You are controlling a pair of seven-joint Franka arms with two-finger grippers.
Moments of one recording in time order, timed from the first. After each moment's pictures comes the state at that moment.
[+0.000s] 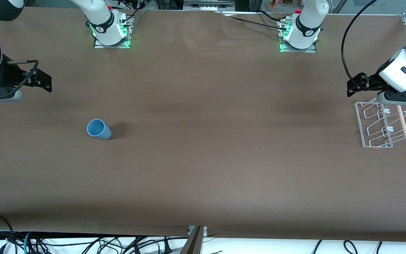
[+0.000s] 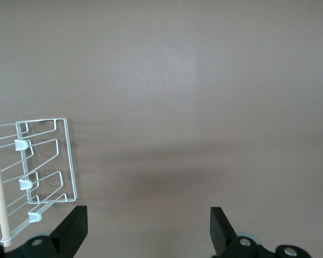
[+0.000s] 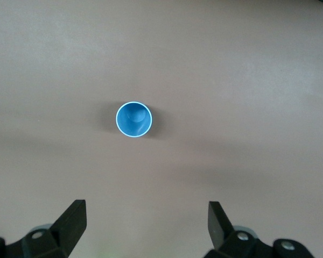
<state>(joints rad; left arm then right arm) -0.01 -0.01 -0.03 -1.72 0.02 1.67 0.02 0.13 0.07 -0.06 -1.55 -0.07 1.56 -0.09</state>
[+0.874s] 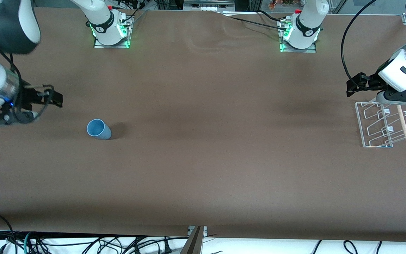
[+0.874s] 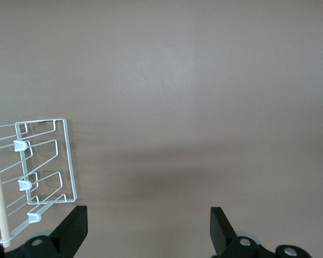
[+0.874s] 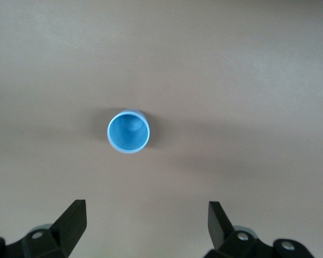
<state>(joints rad) -0.01 -0.01 -0.03 -1.72 0.02 1.67 0.02 0.12 0.24 -0.06 -1.55 -0.07 1.66 -0.09</state>
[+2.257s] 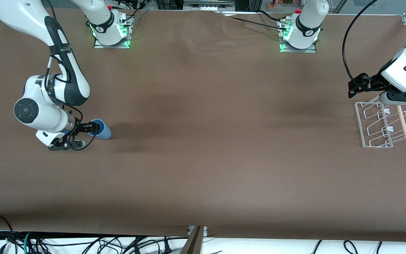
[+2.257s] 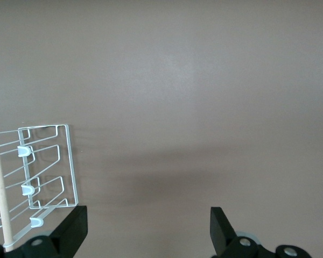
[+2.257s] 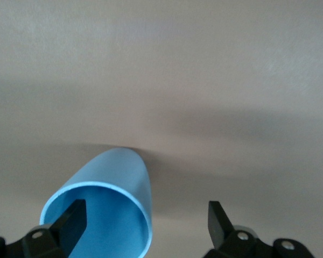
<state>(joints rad) 0.00 0.00 -0.04 -1.69 0.02 1.67 0.03 0.10 0.41 -0.06 -1.94 0.00 2.23 -0.08</state>
